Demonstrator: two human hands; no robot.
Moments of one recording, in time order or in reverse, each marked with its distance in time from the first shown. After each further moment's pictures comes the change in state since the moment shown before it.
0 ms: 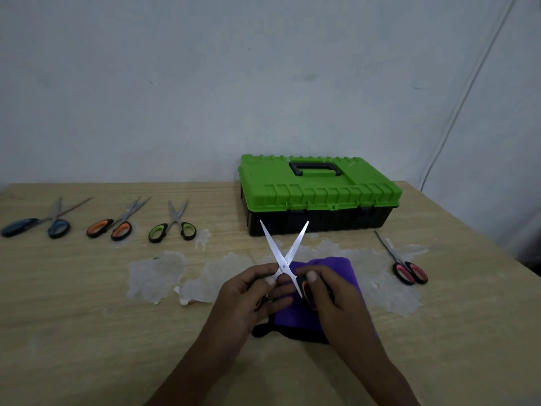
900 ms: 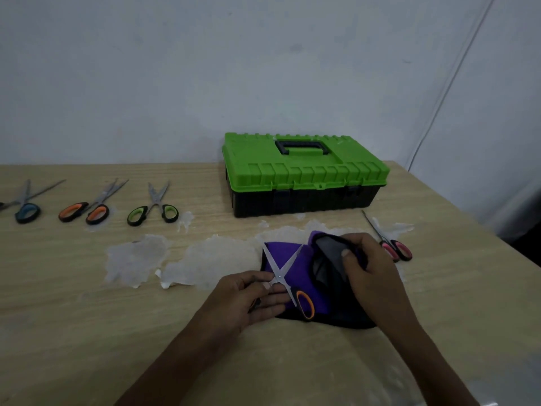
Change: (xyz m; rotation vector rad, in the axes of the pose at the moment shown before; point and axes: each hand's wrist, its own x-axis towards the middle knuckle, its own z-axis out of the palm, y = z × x) left_hand 0.001 -0.016 0.003 0.053 -0.039 -0.300; right_hand 0.012 0.025 -0.059 -0.124 0.111 0.082
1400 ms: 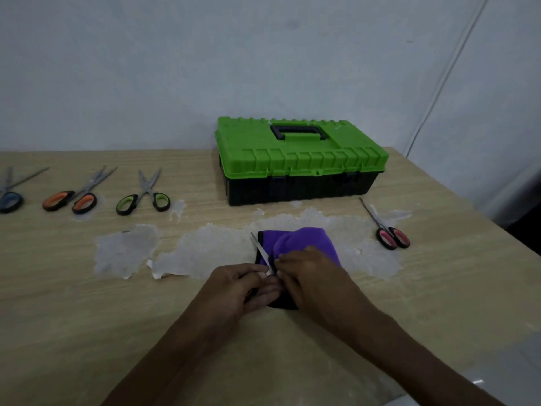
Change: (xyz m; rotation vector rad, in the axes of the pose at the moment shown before) left_hand 0.004 -0.004 -0.001 -0.019 0.055 -0.002; right_hand -0.006 -0.009 0.051 -0.649 -0.461 -0.567
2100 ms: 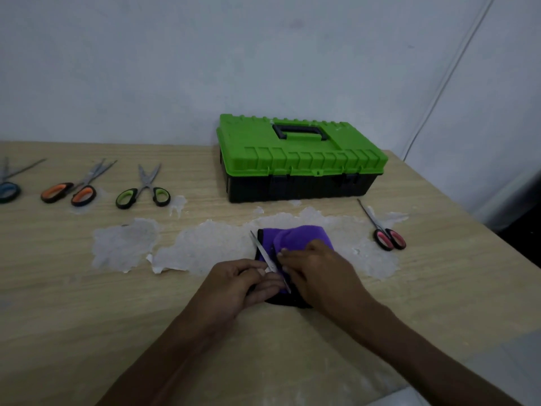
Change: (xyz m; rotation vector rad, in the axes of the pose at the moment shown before) left_hand 0.002 -0.002 -0.002 -0.009 -0.001 0.029; right_hand 0.000 0.005 -0.006 -0.042 0.009 0.154
